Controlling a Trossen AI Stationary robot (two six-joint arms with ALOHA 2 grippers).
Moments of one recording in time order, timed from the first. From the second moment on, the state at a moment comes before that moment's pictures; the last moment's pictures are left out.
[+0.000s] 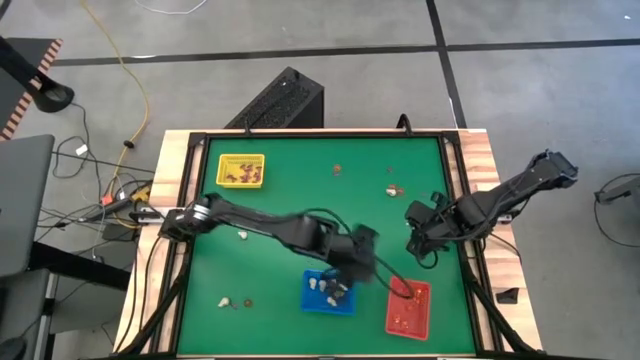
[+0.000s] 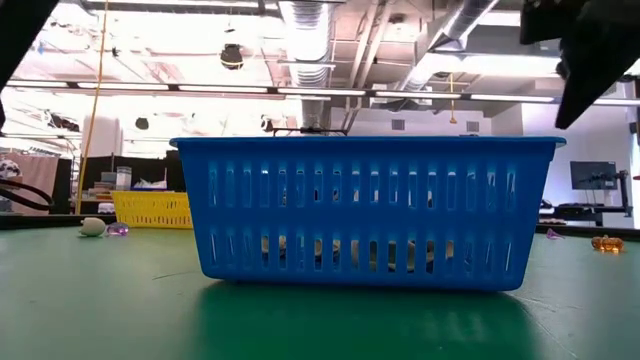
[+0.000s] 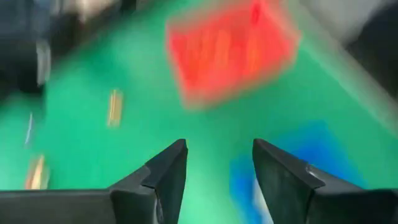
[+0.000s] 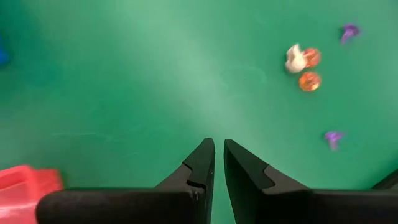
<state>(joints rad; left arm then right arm) -0.25 2.22 2.26 -0.85 -0.01 0.35 0.45 1.06 0.91 -1.19 0.43 0.92</state>
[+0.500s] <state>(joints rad) -0.05 1.45 1.55 -0.87 -0.16 0.18 0.00 1.22 0.91 -1.11 0.31 0.63</state>
